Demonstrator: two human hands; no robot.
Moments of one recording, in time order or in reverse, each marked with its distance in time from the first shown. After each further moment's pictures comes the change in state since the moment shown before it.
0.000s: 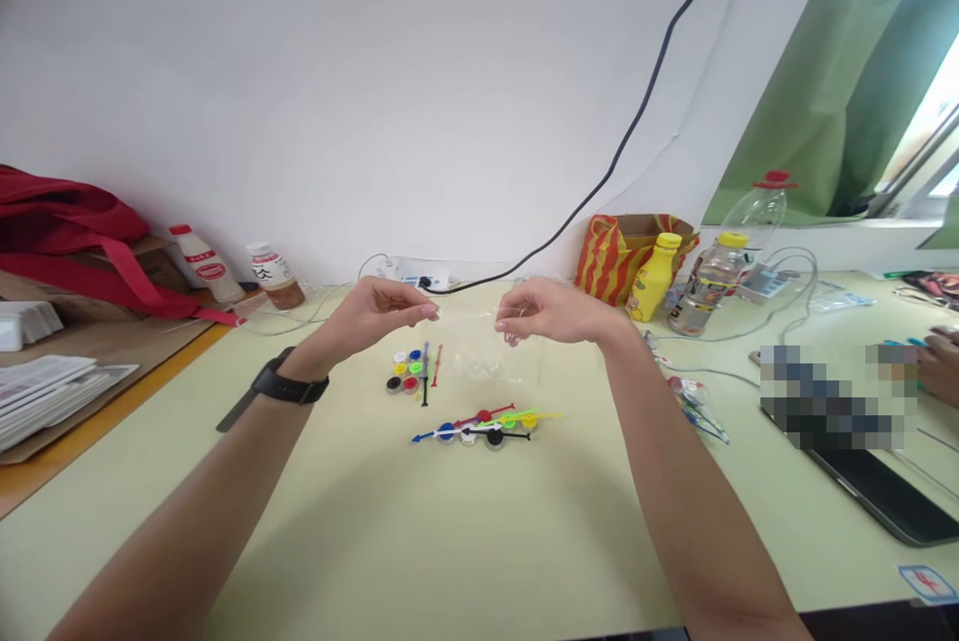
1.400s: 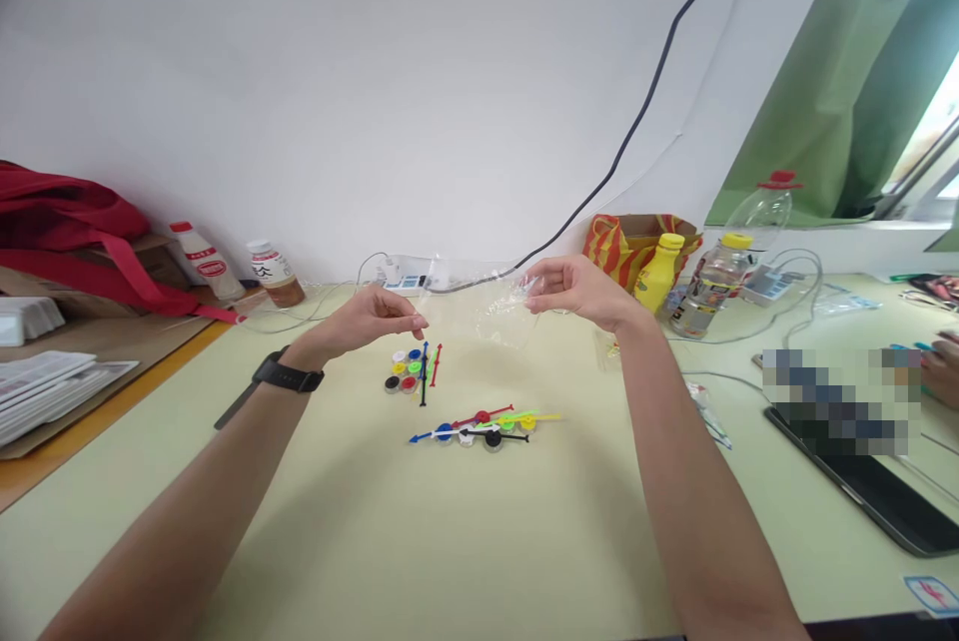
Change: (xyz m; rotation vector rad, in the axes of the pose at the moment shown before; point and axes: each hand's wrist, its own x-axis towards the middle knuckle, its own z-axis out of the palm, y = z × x) left_hand 0.000 -0.032 -0.018 0.007 -0.204 -0.150; right_hand -0.003 0.049 -0.016 0.373 0.340 0.009
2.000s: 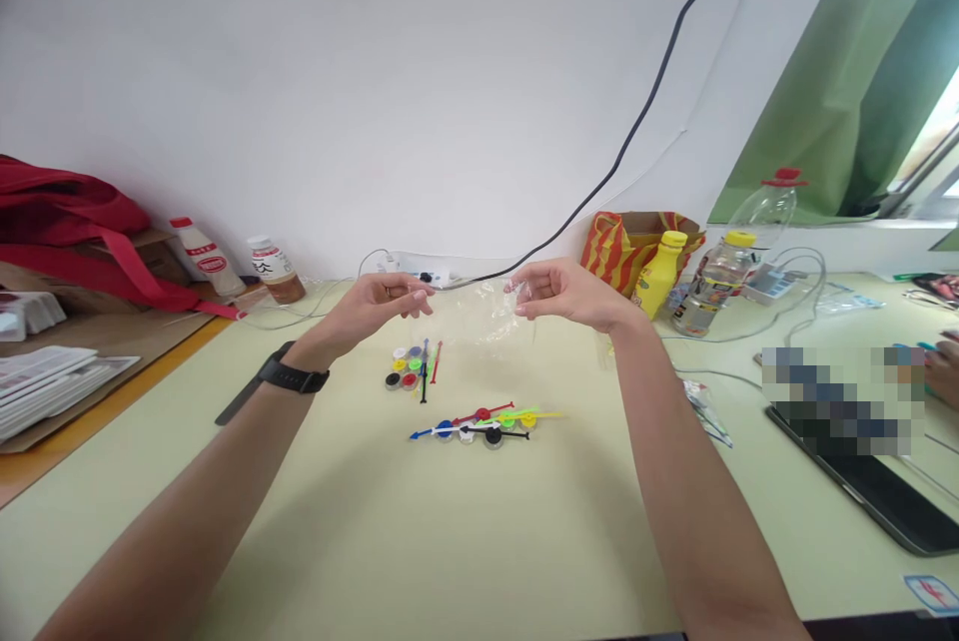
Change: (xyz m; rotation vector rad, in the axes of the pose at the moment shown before) left_hand 0.006 0.014 0.014 -0.137 0.213 0.067; right_hand 0.001 -0.008 0.010 -0.004 -0.124 -0.012
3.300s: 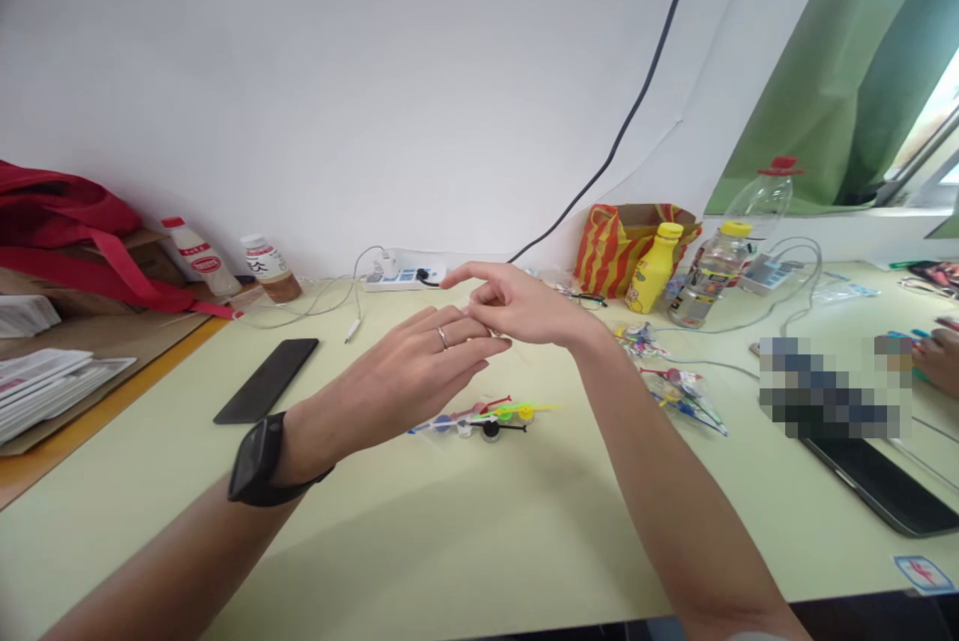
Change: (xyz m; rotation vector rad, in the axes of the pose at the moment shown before) left_hand -0.046 0.080 0.082 0.877 -0.092 0.755; right_hand -0.003 -0.046 0.055 -0.141 -0.133 -0.079
